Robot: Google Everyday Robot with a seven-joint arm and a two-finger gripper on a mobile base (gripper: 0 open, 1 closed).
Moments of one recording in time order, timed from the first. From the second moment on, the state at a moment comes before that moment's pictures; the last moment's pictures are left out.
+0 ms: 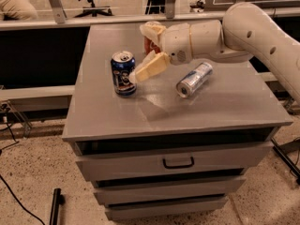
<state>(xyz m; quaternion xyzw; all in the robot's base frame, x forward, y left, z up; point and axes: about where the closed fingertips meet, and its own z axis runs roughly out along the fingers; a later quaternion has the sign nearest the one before) 0.608 0.030 0.947 -0.57 0.55 0.33 0.51</state>
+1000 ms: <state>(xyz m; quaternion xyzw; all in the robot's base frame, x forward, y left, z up) 0.598 0.054 0.916 -0.57 0.54 0.36 0.50</state>
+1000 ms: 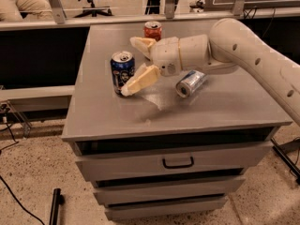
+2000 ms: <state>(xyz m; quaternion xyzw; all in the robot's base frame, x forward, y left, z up) 0.588 0.073 0.885 -0.55 0.55 0.38 0.49</state>
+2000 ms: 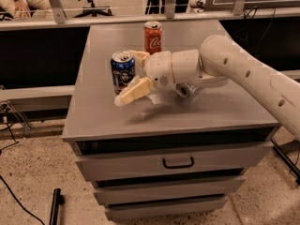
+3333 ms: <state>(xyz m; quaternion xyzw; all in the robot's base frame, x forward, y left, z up) 0.584 0.085 0.892 -0.56 0.55 0.39 0.49</state>
